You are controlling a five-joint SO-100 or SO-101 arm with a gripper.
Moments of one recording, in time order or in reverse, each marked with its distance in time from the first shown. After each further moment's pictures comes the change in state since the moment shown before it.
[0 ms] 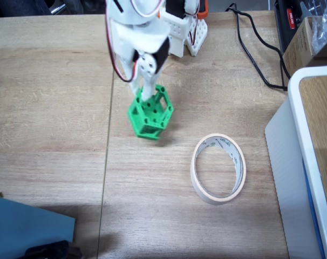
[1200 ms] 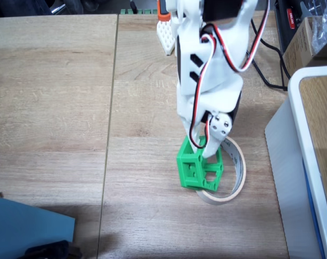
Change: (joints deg) arm -26.6 -21.2 -16.2 -10.6 23.7
